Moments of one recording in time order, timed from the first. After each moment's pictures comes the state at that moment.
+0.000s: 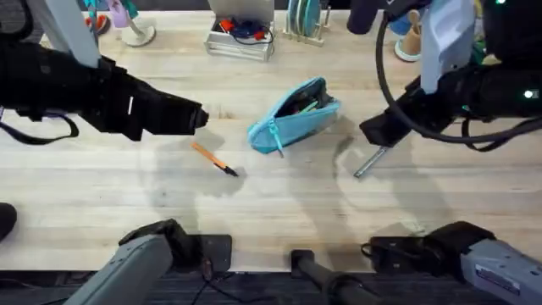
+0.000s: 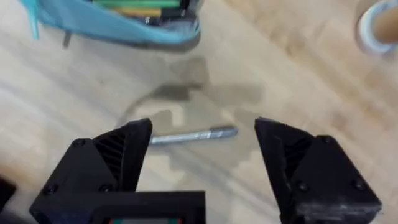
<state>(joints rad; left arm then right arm) 0.32 1.11 1.32 -1.52 0.64 0.70 0.34 1.04 1.03 -0.99 0.00 -0.33</state>
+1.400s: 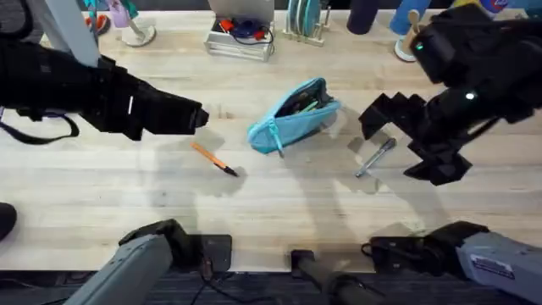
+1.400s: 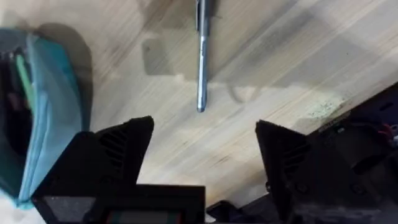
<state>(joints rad) 0.32 1.11 1.32 -1.52 0.64 0.70 0.34 1.26 1.03 -1.28 0.01 1.20</state>
